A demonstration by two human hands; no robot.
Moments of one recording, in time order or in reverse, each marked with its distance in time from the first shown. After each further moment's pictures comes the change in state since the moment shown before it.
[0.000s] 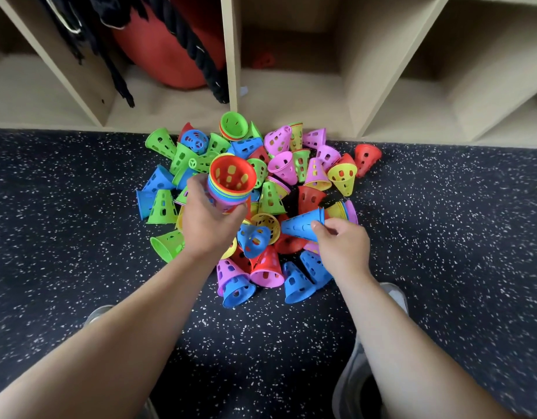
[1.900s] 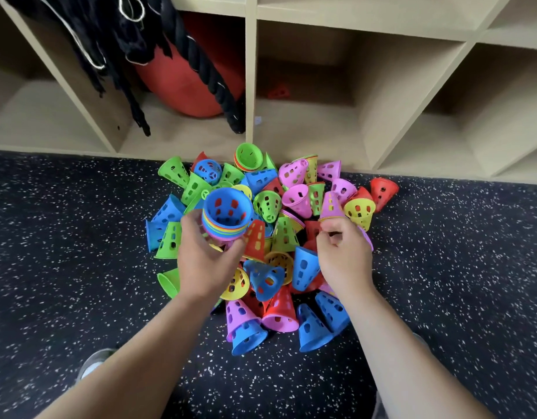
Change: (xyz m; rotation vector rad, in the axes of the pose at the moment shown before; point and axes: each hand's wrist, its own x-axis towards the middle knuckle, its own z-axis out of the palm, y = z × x) left_hand 0.023 -0.027 -0.011 -0.053 0.059 -0.033; right_hand 0.037 -0.048 0.027 -0.006 0.052 -0.158
